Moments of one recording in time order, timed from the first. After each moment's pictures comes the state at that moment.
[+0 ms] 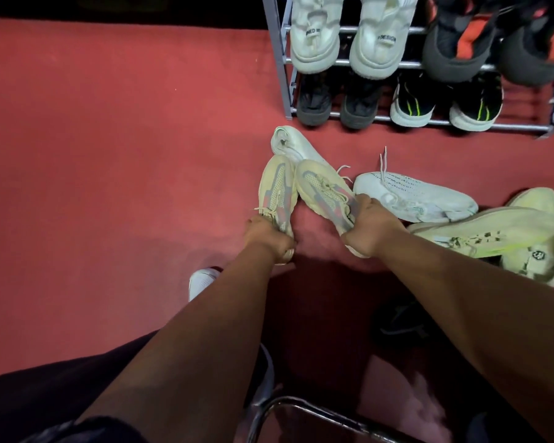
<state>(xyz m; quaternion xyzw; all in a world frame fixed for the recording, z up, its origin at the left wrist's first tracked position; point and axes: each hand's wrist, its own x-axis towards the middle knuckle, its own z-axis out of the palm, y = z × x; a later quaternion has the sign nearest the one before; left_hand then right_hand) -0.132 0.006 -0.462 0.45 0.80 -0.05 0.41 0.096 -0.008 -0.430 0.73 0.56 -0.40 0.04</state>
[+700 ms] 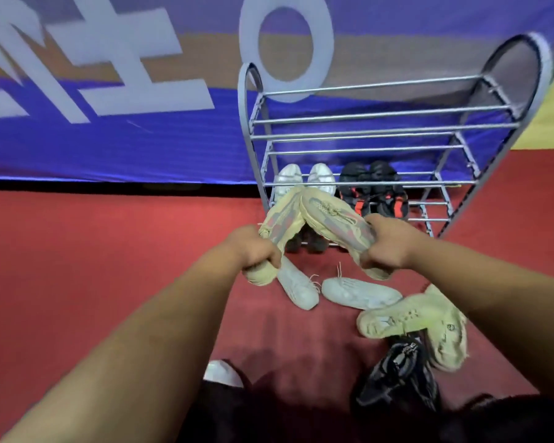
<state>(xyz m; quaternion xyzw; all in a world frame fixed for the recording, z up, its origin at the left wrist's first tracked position) -0.106 0.059 -0.112 0.63 0.68 -0.02 0.37 0.195 -0.009 -0.125 0.73 0.62 -0.28 -0.05</state>
